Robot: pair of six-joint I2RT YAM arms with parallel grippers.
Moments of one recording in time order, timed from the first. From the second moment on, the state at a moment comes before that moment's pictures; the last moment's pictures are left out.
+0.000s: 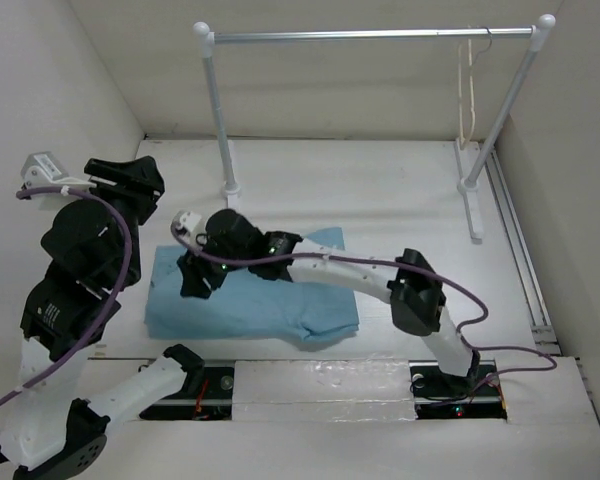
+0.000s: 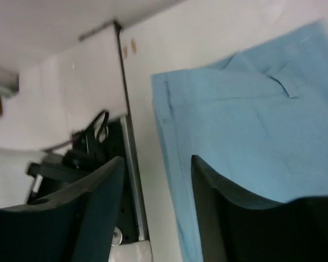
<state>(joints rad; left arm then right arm) -0.60 0.84 1.56 -0.74 -0.81 -0.81 1.16 2.12 1.96 -0.25 -0.31 0.24</state>
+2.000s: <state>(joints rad) -0.44 1.18 1.15 -0.37 -0.02 -0.70 0.31 1.35 1.97 -0.72 -0.36 0.08</state>
